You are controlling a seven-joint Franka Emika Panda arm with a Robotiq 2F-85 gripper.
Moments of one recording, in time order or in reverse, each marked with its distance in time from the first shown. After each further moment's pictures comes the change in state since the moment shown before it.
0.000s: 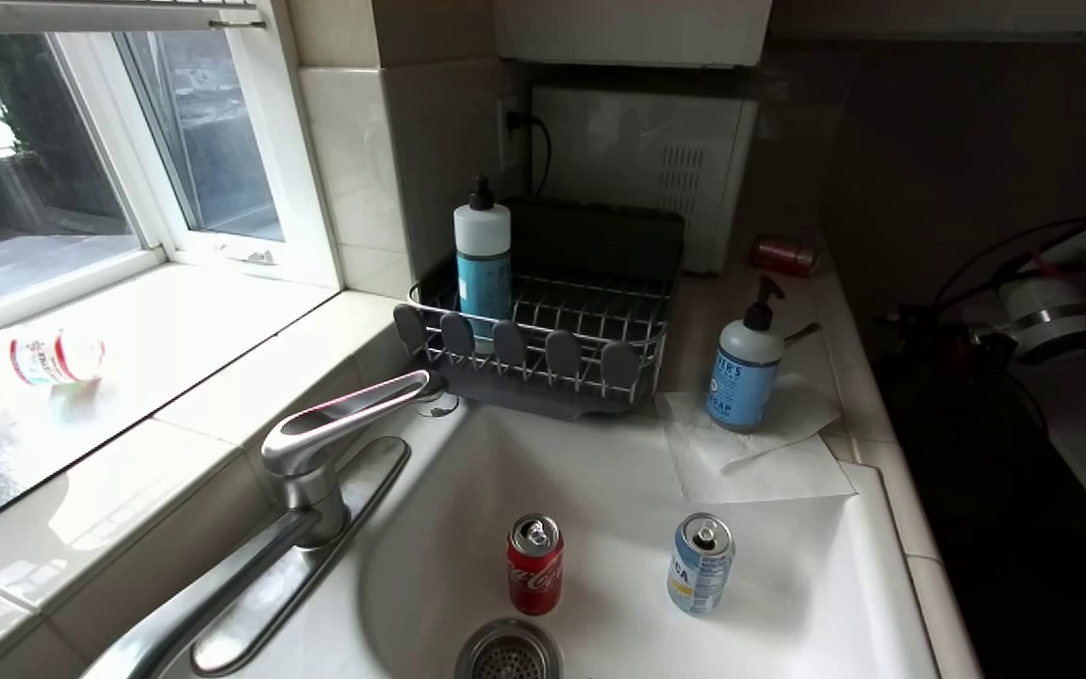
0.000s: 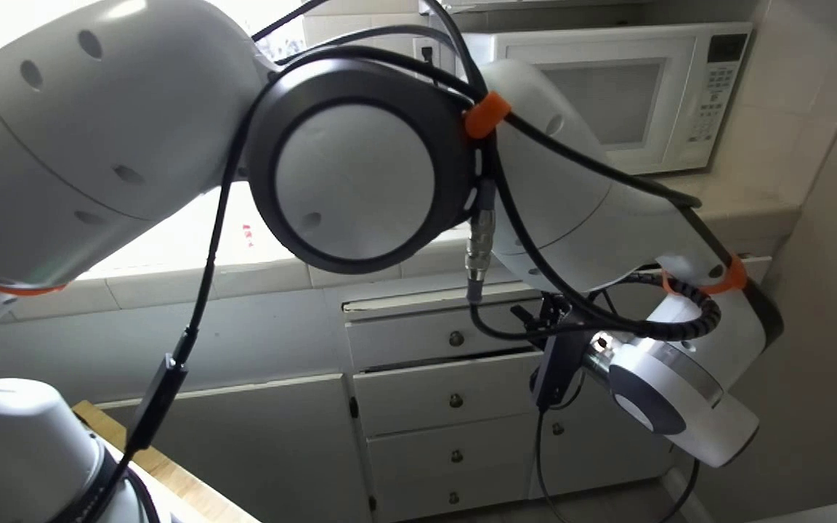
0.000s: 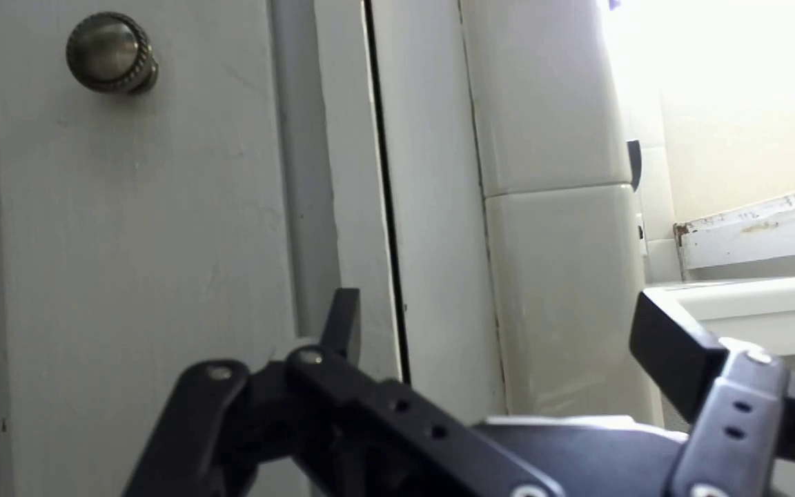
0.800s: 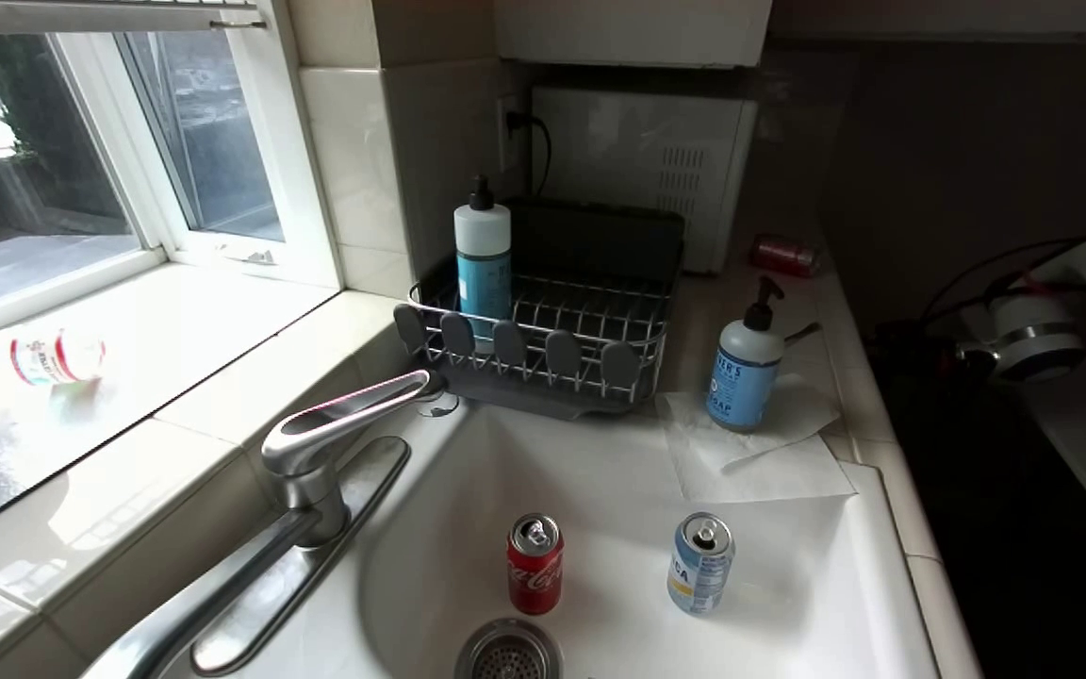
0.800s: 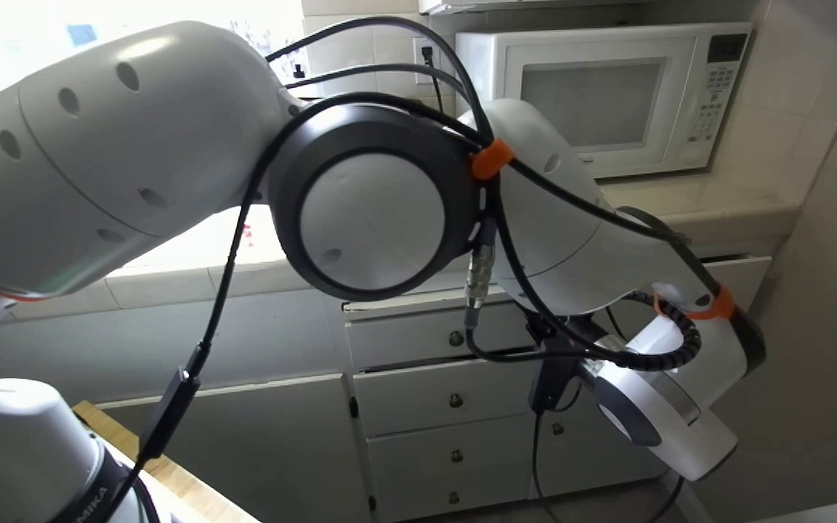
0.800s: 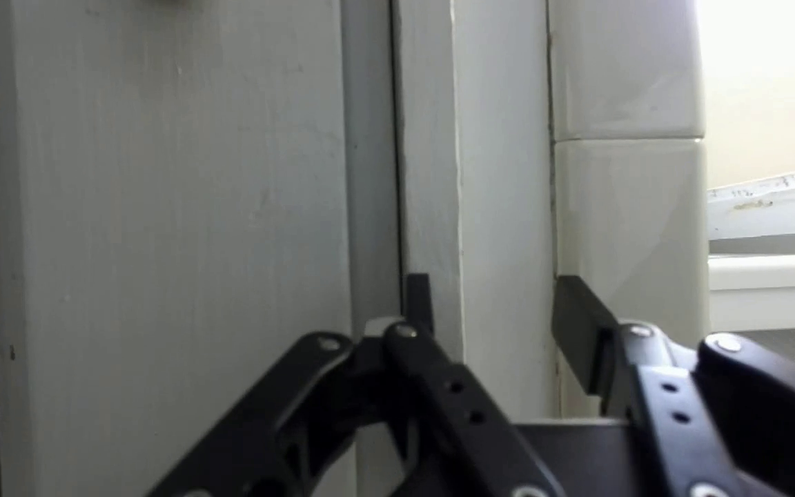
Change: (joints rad) arm 0.013 0.067 0.000 0.031 0.098 0.038 -0.091
